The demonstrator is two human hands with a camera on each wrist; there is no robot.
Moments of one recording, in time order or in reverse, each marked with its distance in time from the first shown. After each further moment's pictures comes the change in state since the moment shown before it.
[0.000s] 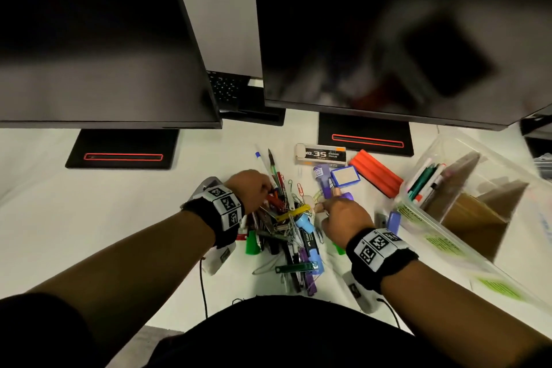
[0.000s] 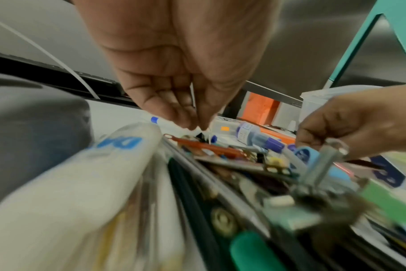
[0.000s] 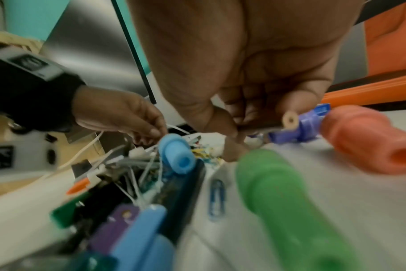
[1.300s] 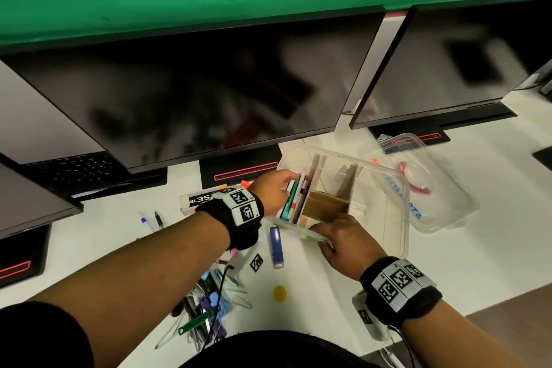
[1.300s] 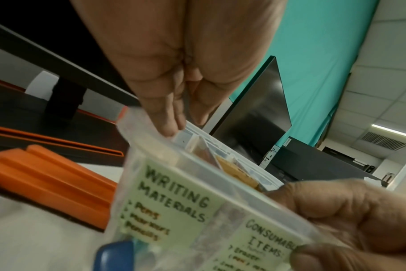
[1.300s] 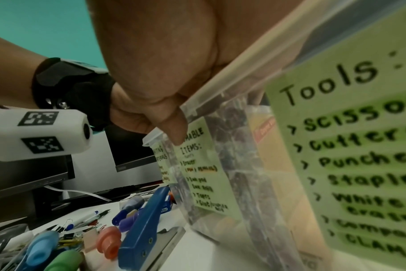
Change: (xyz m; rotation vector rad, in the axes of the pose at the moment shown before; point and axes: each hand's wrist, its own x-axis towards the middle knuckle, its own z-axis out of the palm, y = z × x) left_hand 0.041 0.269 -0.021 -0.337 -0.034 0.353; right_hand -0.129 0.162 -0.071 0.000 0.328 -0.096
